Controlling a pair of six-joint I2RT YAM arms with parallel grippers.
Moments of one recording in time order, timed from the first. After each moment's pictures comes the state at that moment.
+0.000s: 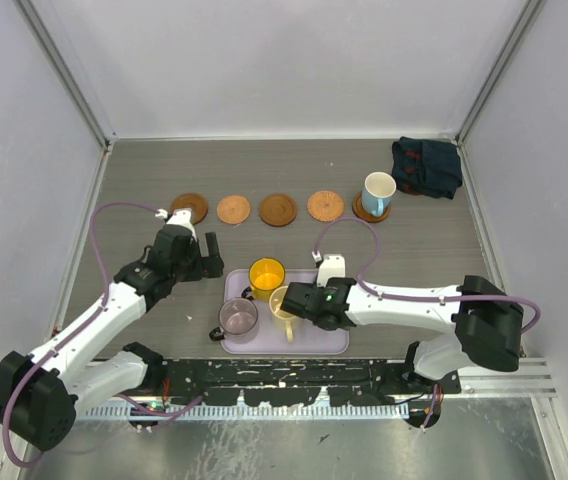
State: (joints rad) left arm -0.46 0.99 0.64 -0.41 -0.15 -0.48; right arm 1.18 1.42 0.85 -0.87 0.55 1.17
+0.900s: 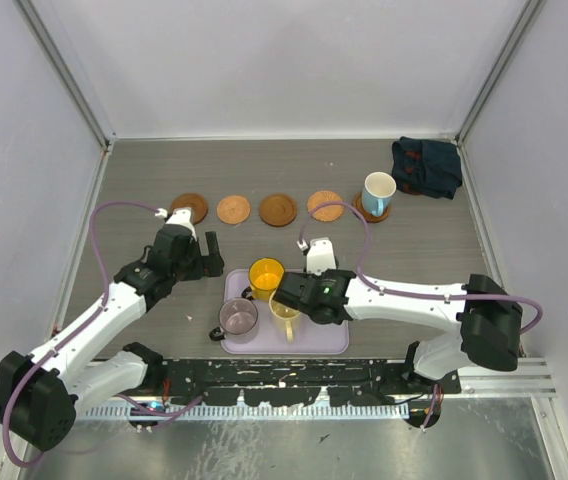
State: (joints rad) left arm -0.46 0.99 0.64 -0.40 -0.15 -0.48; right arm 1.18 1.43 0.95 -0.87 0.70 1.00
